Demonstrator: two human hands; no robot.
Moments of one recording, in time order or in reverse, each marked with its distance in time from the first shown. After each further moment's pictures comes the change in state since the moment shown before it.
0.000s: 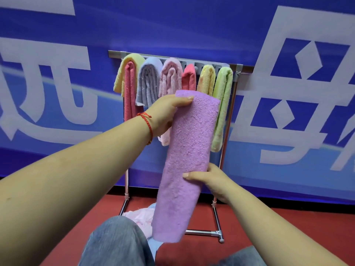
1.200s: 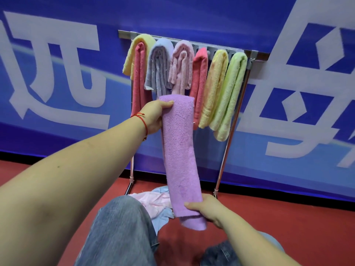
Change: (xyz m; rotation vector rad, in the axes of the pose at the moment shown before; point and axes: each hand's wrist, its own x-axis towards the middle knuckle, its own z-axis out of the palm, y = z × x) left_hand 0.005 -0.054 -0.054 -0.153 0.253 -0.157; right_hand -0.020 0.110 0.011 -0.209 0.013 0.383
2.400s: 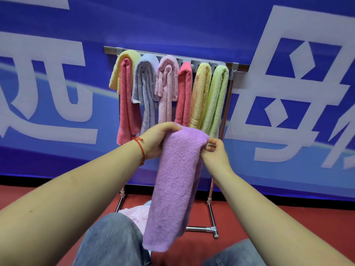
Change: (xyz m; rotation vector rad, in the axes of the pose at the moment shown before) left_hand -0.027 -0.015 0.032 0.068 -0.319 -0.106; right_hand -0.028 -0.136 -0.038 0.233 0.516 -0.492
